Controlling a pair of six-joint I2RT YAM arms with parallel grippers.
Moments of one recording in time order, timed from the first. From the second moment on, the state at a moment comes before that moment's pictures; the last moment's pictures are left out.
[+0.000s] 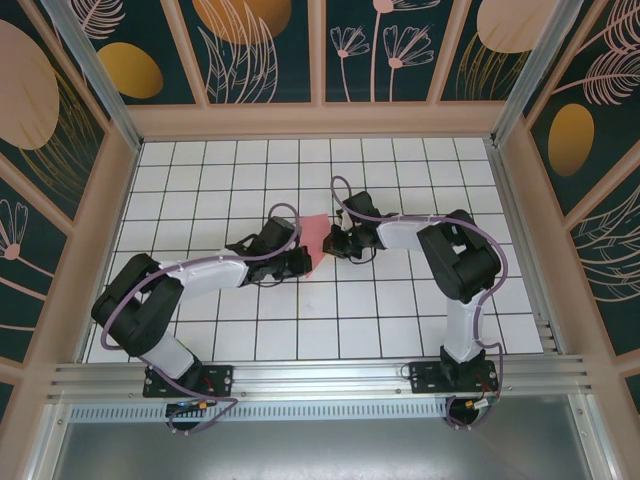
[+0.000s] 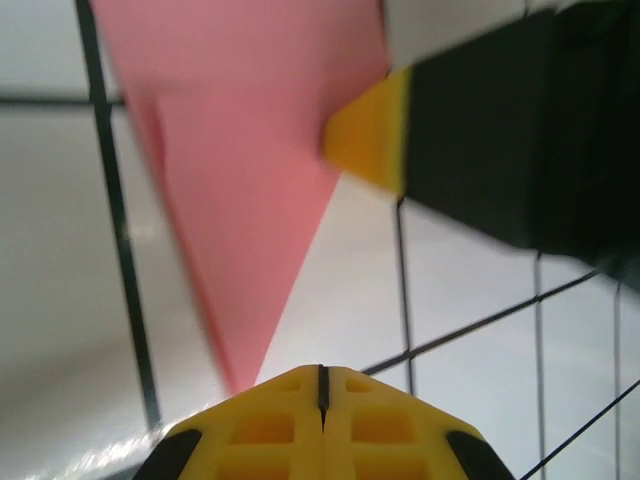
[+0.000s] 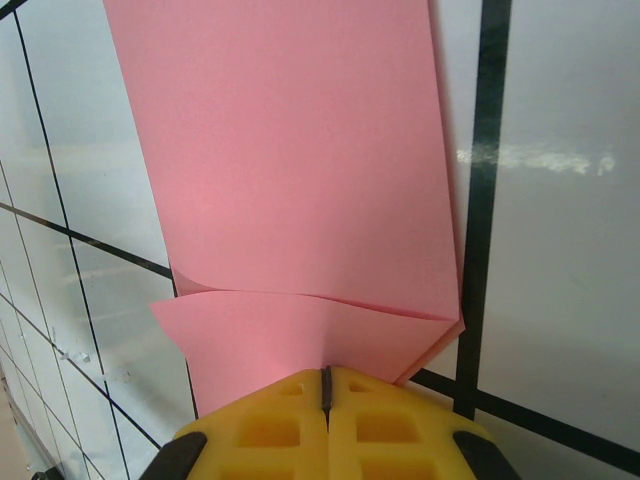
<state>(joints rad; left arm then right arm) -0.70 1.60 0.80 -0.07 0.22 -0.80 0.57 1.95 1.07 -0.14 -0.48 0.73</state>
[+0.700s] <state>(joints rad) -0.70 1.77 0.86 -0.06 0.18 -0.82 0.57 1.95 1.07 -0.13 -0.51 0.74</state>
